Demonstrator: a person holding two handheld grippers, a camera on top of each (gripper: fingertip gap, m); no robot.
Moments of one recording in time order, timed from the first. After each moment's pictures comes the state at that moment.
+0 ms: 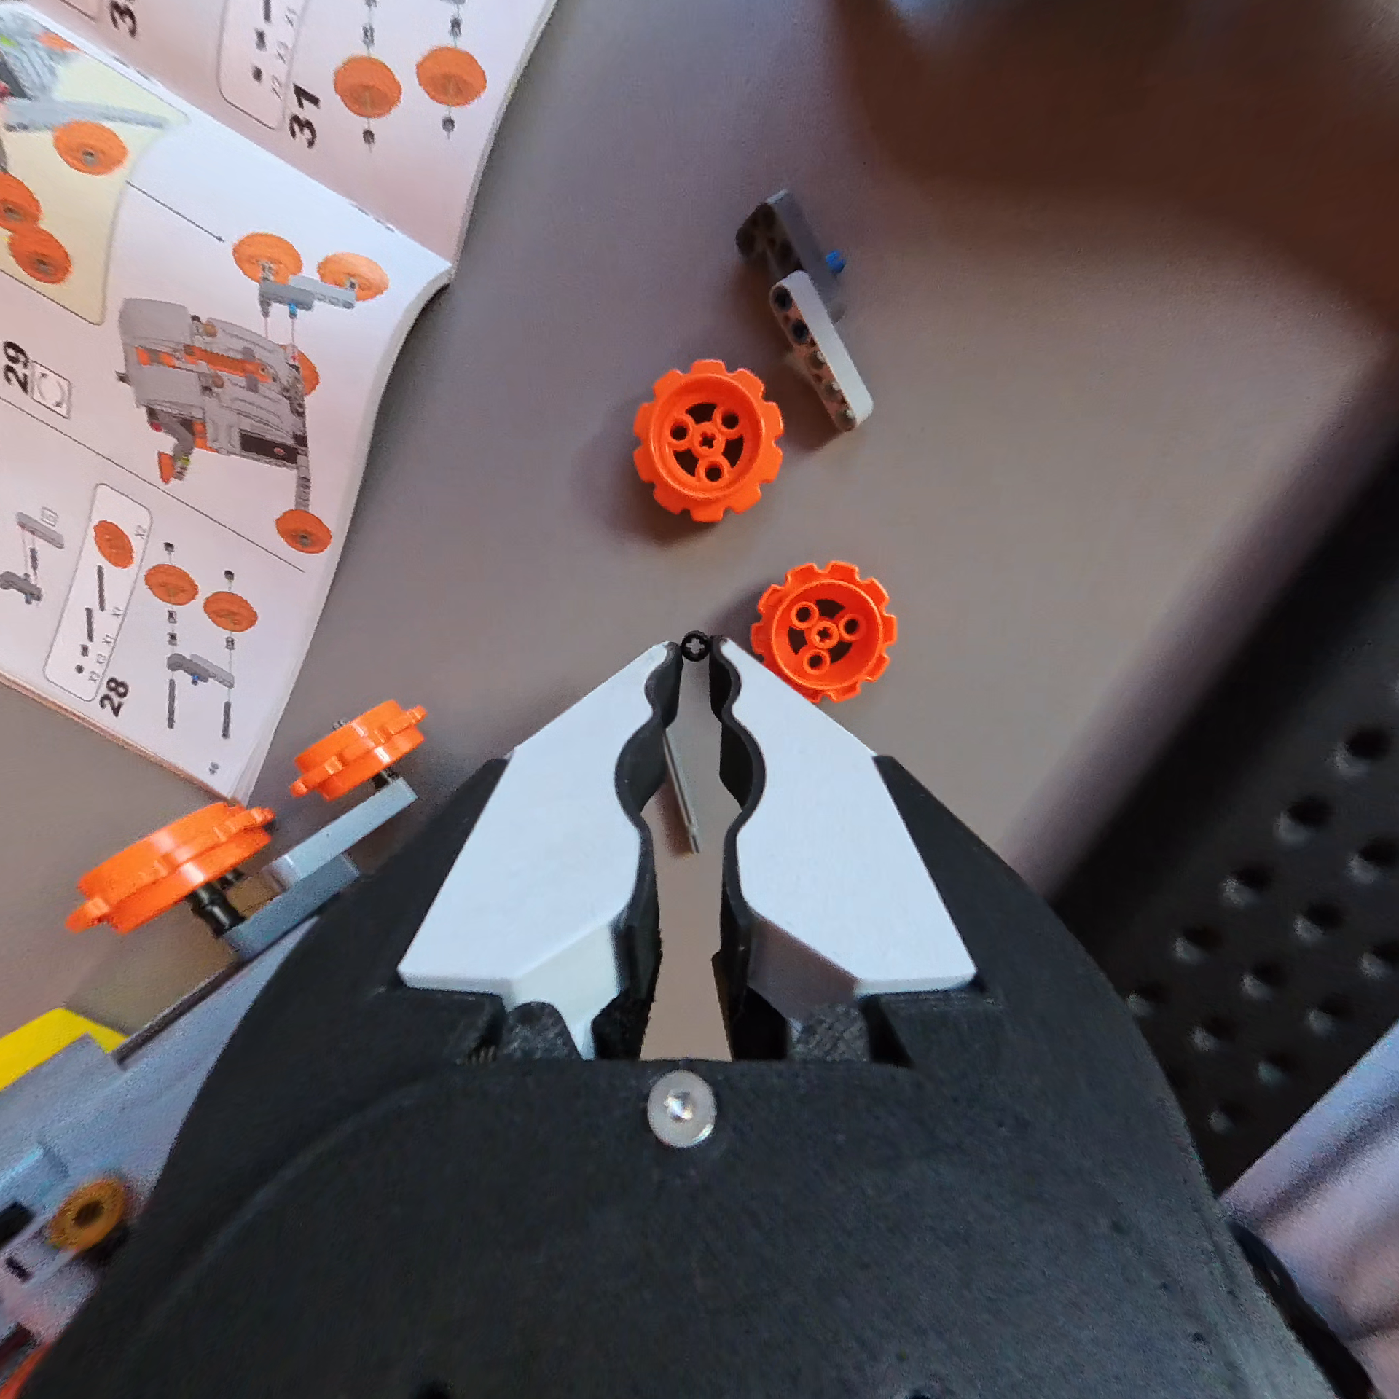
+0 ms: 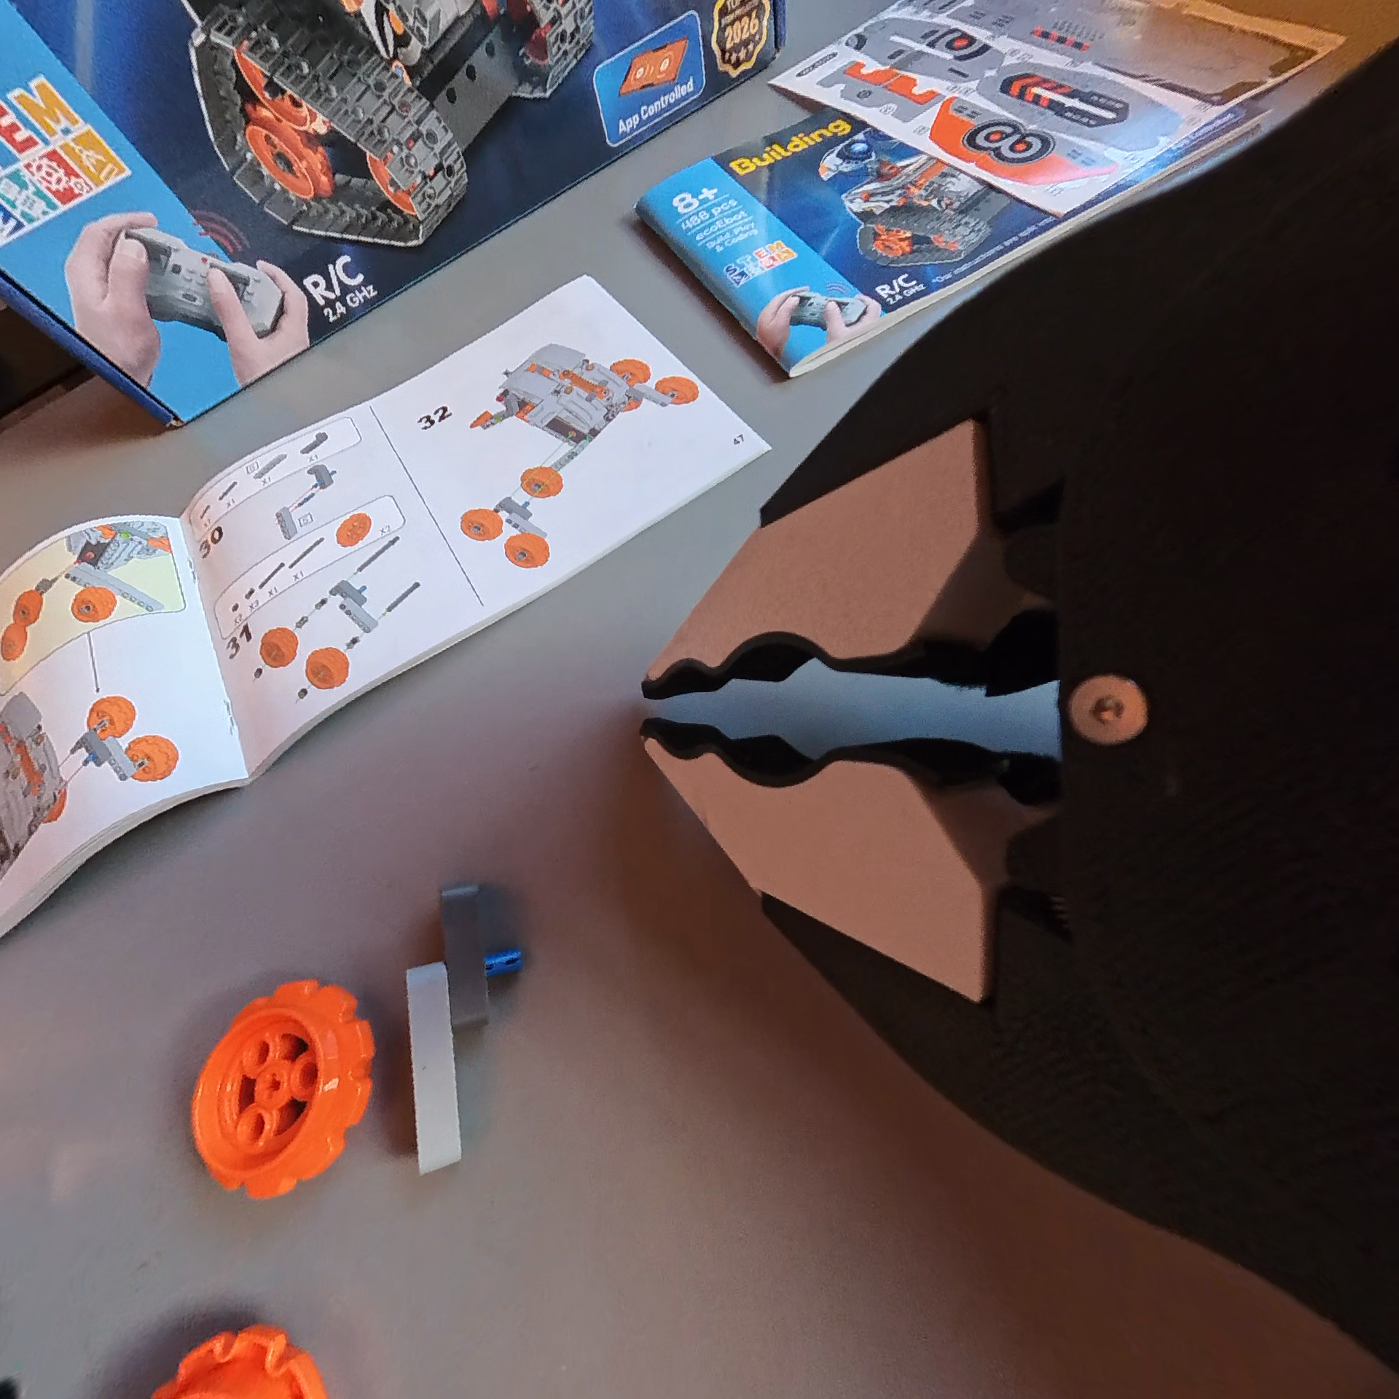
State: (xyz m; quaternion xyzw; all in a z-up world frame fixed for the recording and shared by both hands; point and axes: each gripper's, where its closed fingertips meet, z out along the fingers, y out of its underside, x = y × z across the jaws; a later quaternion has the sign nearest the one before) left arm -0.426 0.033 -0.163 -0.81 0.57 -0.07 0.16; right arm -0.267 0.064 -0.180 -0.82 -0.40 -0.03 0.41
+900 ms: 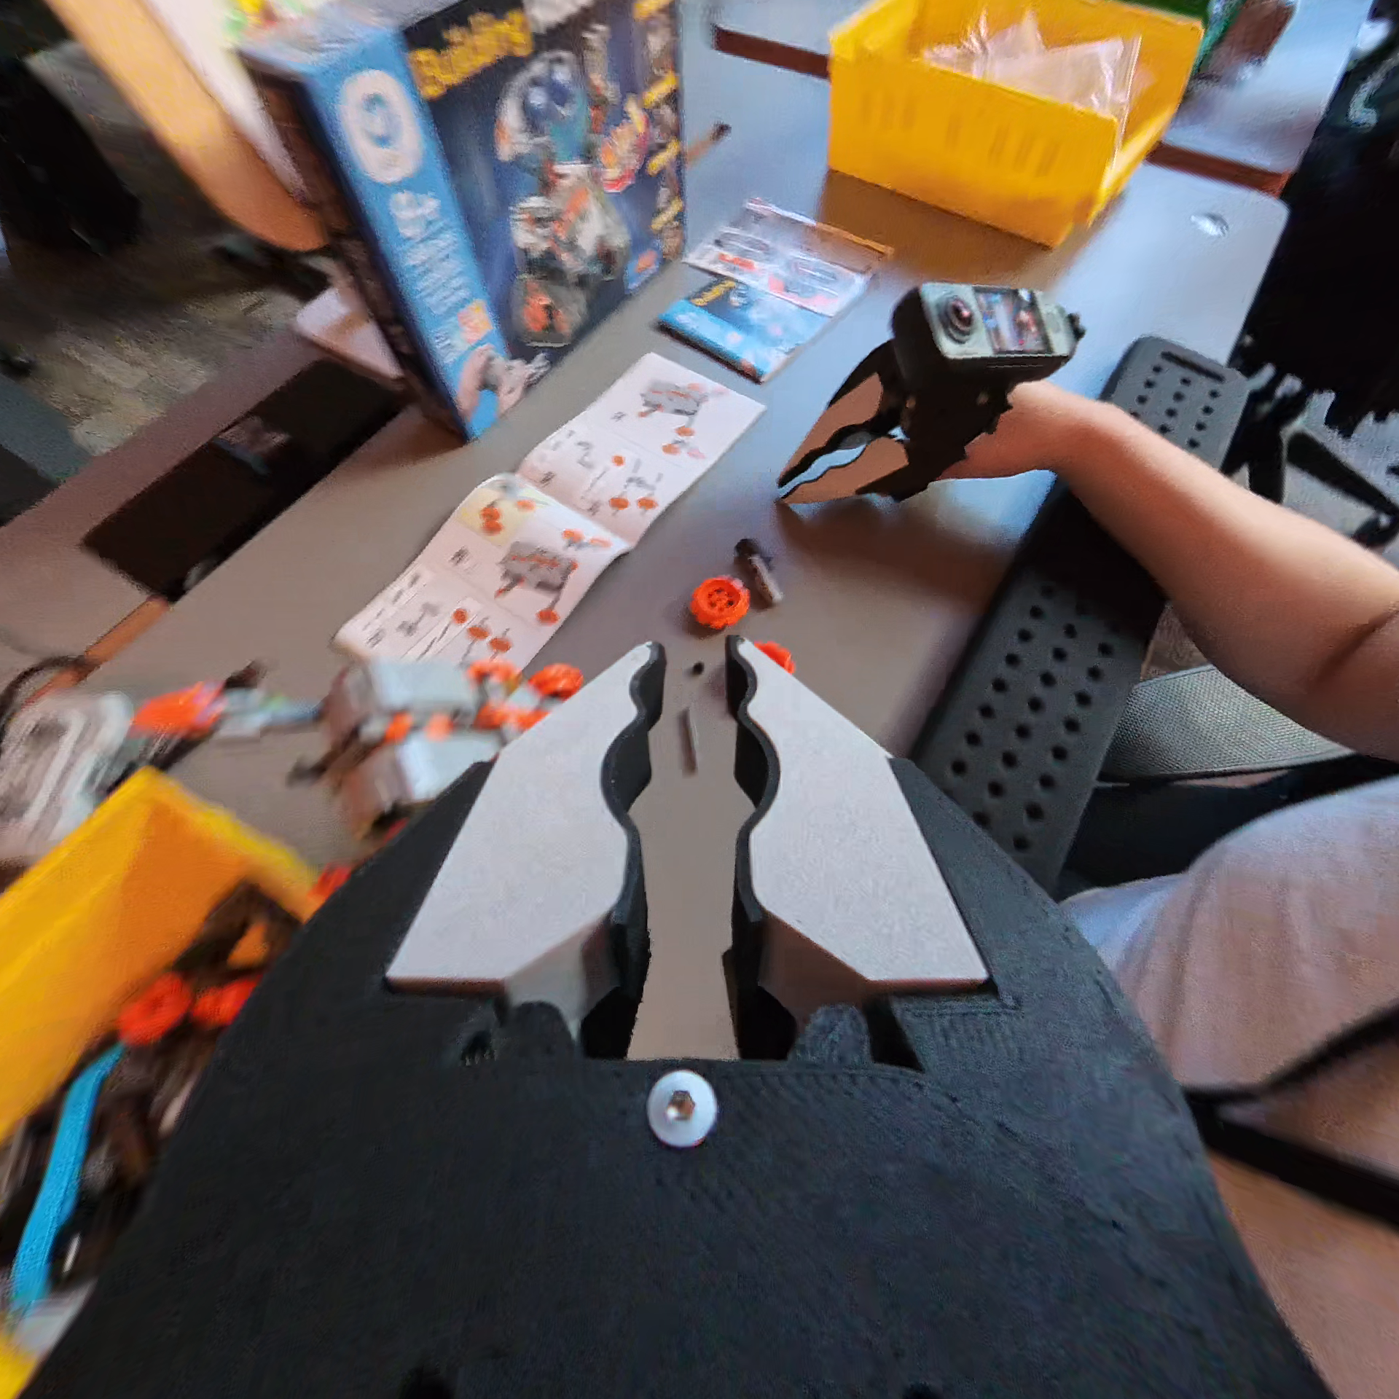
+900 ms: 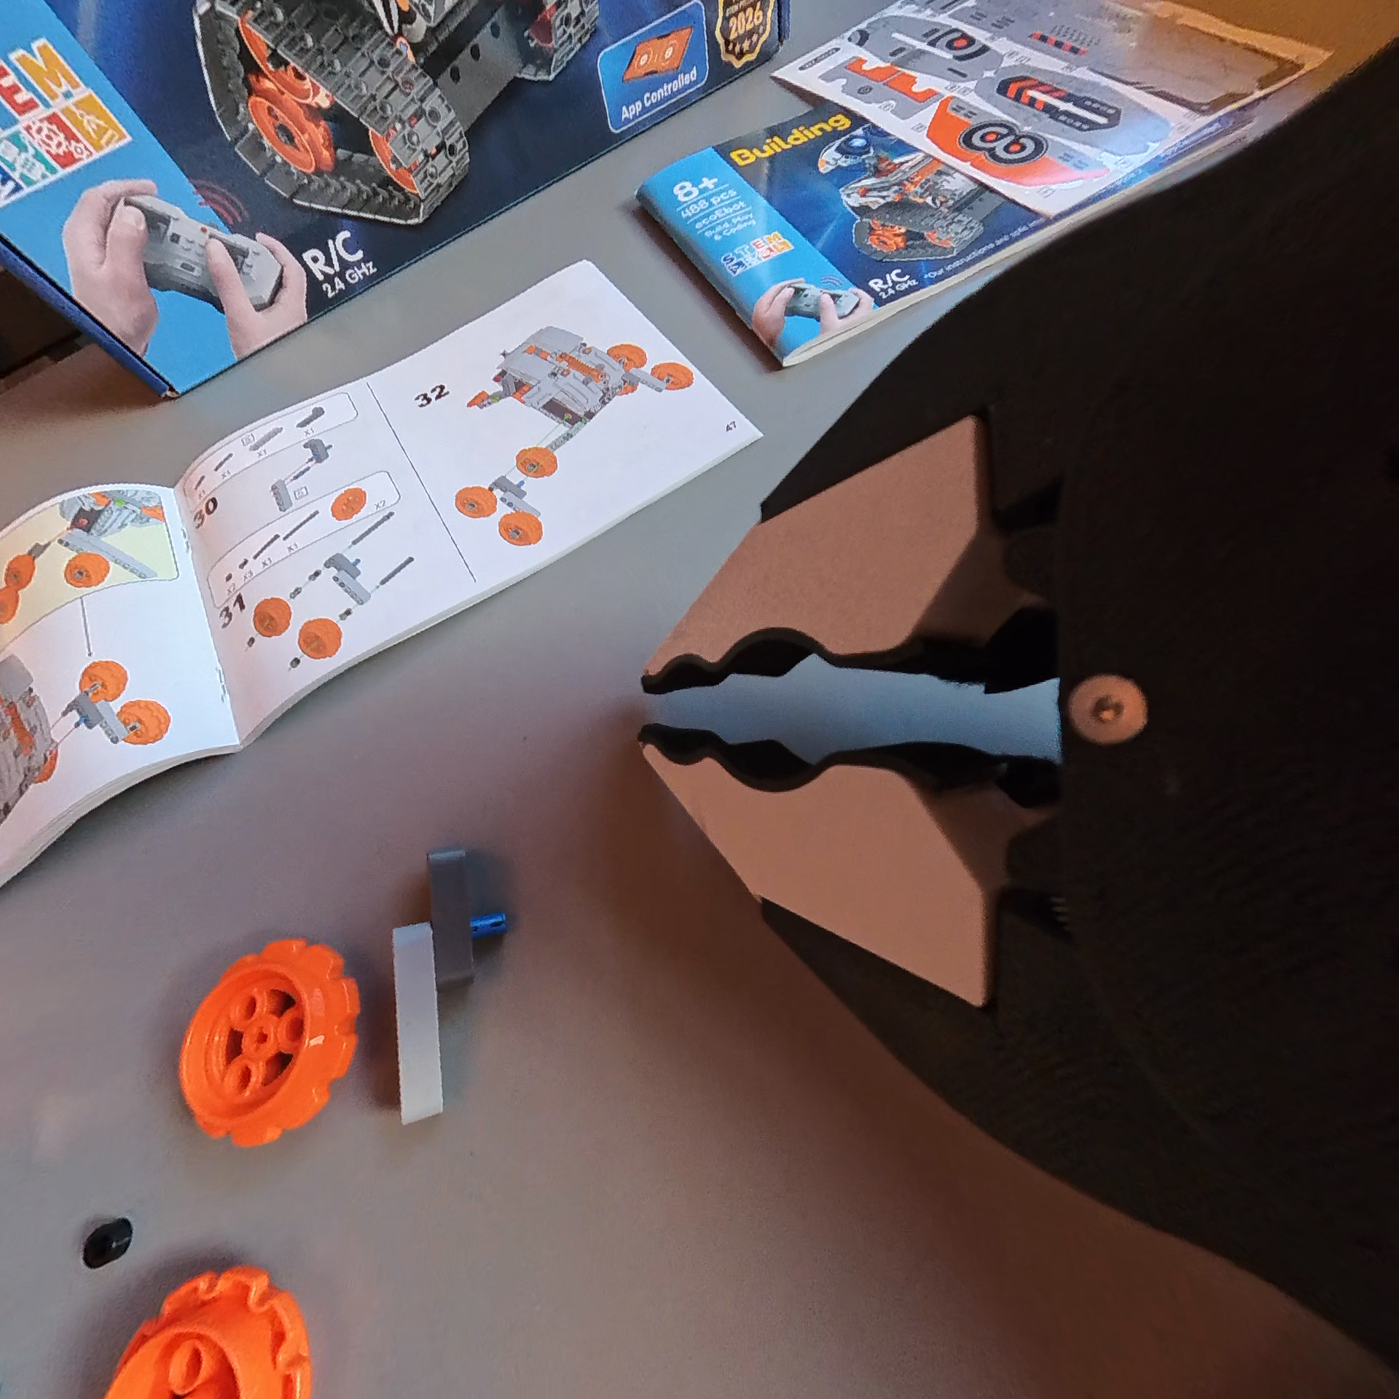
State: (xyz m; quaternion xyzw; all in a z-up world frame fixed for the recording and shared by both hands) left arm -0.527 -0.009 0.039 -0.74 0.46 -0.25 0.42; right arm -0.269 0.056 -0.179 -0.82 -0.42 -0.03 0.40
